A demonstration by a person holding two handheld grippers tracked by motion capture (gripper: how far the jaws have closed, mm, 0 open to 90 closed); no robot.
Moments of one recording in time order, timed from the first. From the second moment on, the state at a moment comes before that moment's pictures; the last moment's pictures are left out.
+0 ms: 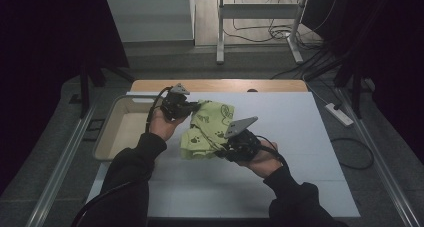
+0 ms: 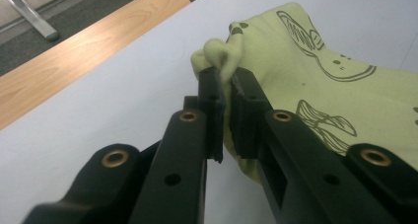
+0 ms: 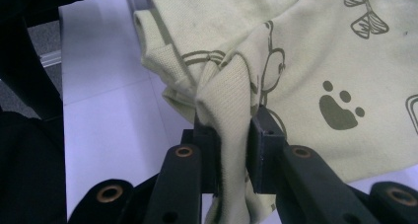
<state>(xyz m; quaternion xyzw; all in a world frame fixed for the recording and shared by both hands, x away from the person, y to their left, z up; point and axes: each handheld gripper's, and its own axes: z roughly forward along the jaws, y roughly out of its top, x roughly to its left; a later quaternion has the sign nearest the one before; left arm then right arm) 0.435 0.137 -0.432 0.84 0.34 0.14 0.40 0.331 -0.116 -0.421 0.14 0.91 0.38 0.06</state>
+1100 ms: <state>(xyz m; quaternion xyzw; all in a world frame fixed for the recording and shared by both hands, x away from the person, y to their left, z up) 0.428 0.199 -0.412 0.81 0.38 0.16 0.41 0.344 -0.057 -0.410 0.11 0.91 0.40 0.03</state>
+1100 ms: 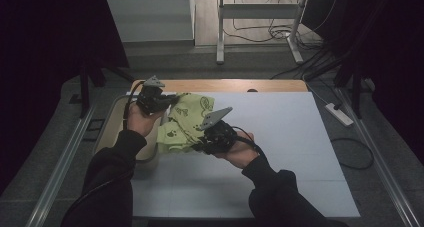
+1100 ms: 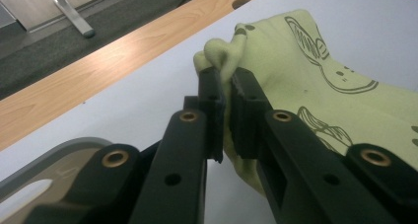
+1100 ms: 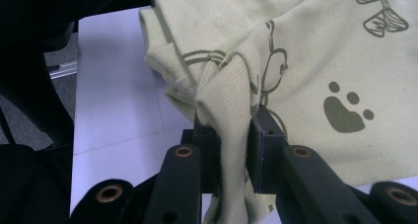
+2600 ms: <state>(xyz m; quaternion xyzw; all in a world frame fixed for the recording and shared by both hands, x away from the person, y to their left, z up) 0.420 0.283 -0.405 0.78 0.44 0.19 0.40 0.355 0.027 -0.406 0.08 0.91 0.41 0.03</state>
